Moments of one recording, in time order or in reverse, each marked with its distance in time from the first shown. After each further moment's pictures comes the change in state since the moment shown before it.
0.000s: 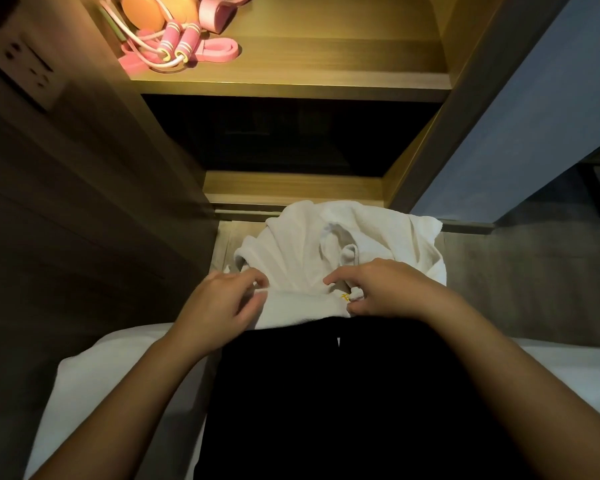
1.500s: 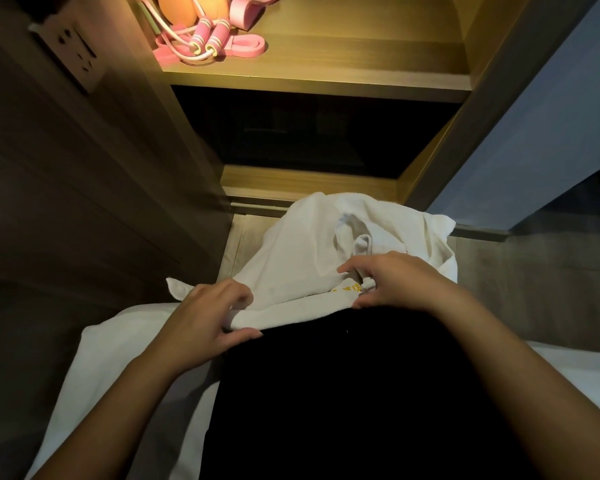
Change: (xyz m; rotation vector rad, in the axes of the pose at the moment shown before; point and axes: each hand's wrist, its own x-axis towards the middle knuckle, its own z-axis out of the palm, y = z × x) left_hand -0.061 -0.033 0.005 0.050 -0.068 -0.026; right_hand -0.004 -0.001 0.008 -0.013 0.029 0.026
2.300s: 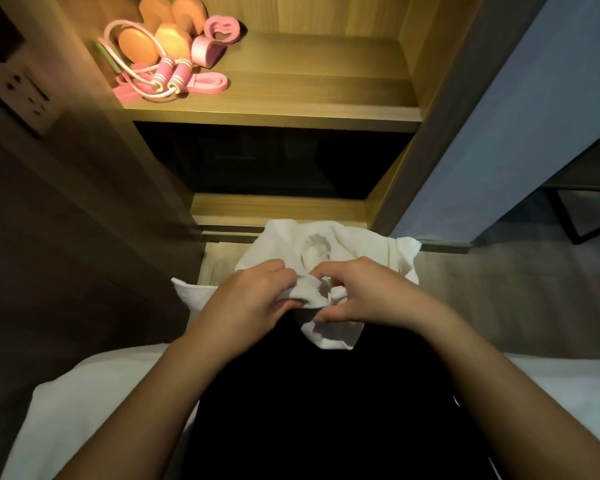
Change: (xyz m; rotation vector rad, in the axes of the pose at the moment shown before) left_hand 0.085 0.109 -0.037 0.012 0.110 0.293; right_hand -0.021 -0.030 -0.045 0.148 0.114 -0.085
